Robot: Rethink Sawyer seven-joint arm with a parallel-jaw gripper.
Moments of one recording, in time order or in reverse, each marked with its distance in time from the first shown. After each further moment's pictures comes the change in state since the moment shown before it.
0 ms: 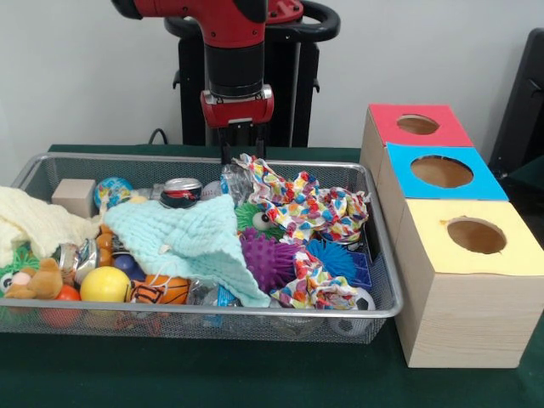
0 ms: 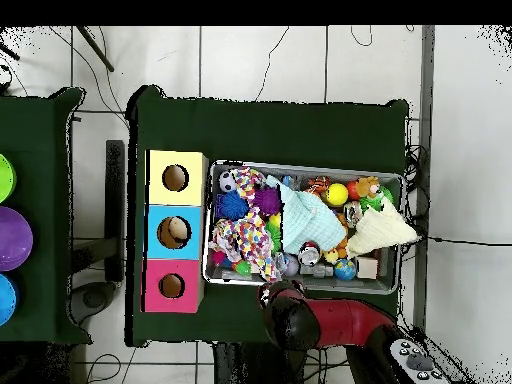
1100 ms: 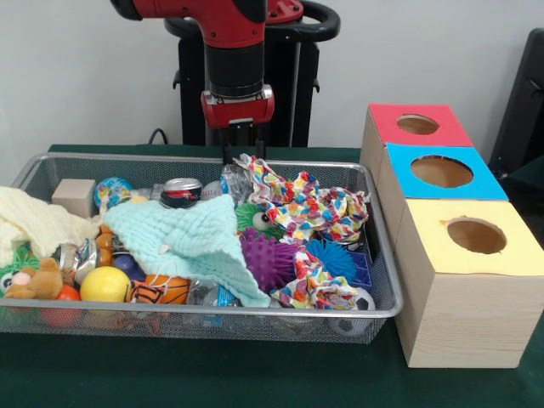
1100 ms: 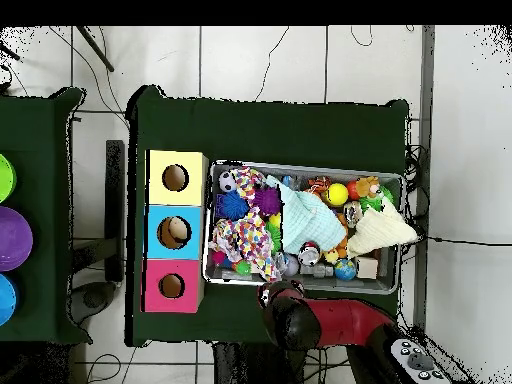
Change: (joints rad) arm -0.010 0.001 0.012 0.001 -0.007 0.000 0.000
